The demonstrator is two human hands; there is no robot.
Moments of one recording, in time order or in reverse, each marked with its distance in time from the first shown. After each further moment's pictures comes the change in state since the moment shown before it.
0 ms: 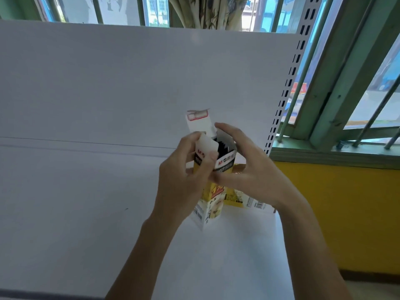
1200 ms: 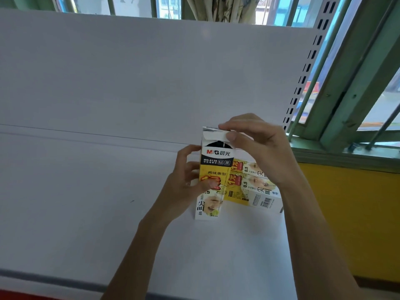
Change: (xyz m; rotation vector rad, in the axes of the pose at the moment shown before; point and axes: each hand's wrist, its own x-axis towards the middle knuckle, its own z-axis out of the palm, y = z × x) left_hand -0.004 -0.067 -0.007 -0.249 -0.323 -0.204; right_hand 0.024 0.010 -0.008 0.261 0.097 -0.175
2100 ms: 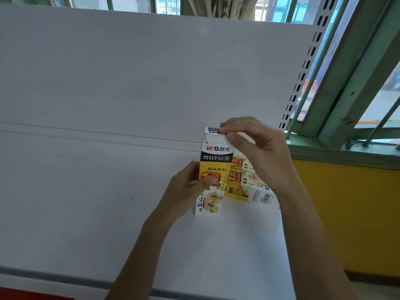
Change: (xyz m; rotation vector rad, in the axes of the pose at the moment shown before) left_hand -0.003 -0.011 0.005 0.076 0.010 -0.130; right_hand -0.012 -0.005 0.013 -0.012 0.067 -0.002
